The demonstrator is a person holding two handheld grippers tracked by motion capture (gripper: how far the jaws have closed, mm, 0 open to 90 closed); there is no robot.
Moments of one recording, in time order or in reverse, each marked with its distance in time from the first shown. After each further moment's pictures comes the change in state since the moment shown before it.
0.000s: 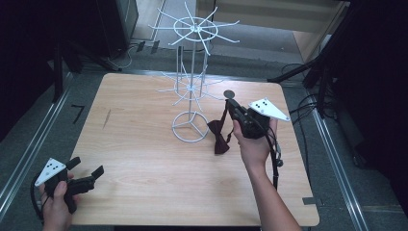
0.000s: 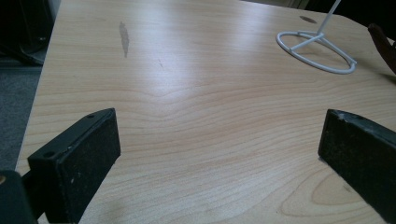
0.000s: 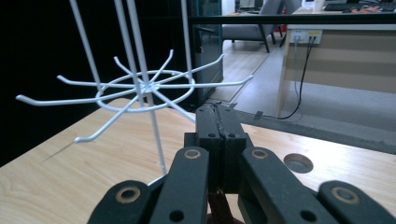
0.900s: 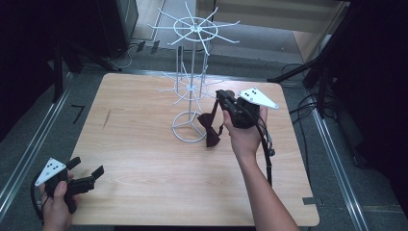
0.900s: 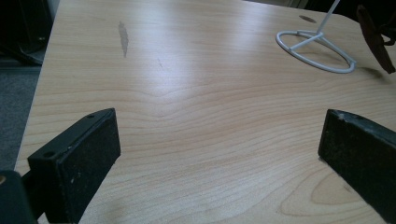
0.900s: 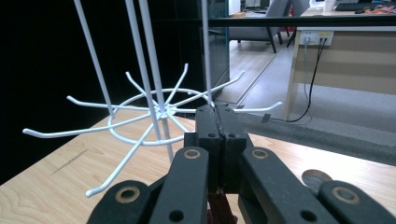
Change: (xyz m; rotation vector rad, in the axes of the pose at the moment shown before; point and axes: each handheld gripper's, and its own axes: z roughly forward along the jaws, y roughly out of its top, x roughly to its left) left arm 0.000 0.000 0.000 -0.001 -0.004 -0.001; right arm 0.017 0.017 0.026 0.006 0.030 0.003
